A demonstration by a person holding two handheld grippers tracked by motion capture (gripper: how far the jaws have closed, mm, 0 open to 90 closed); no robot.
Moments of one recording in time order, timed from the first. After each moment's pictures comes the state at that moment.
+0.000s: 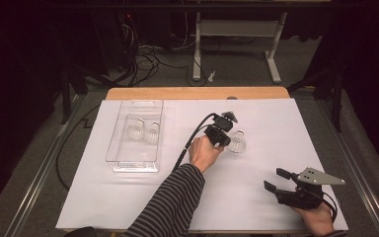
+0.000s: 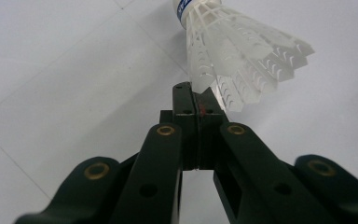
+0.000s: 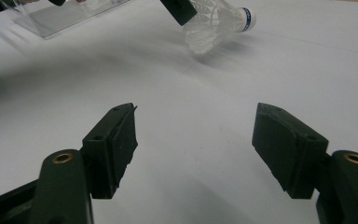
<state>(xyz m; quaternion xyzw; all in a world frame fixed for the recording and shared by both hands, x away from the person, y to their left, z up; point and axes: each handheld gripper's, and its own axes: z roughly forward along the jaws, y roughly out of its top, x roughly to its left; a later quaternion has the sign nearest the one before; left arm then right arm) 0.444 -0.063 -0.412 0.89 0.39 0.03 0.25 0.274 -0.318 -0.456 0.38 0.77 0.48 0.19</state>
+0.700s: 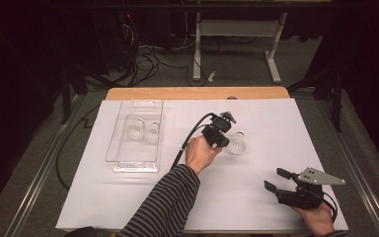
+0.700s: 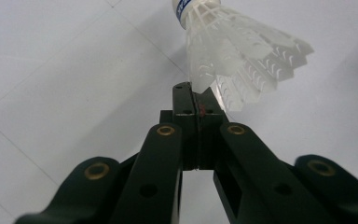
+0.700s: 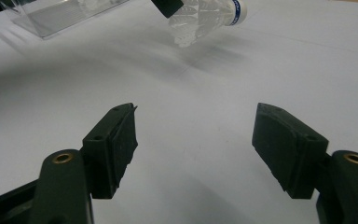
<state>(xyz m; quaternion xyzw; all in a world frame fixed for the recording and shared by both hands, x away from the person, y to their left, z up) 0.434 -0.052 -0.401 0.89 0.37 0.02 0.26 0.274 -0.319 -0.456 0.38 0.77 0.48 0.19</state>
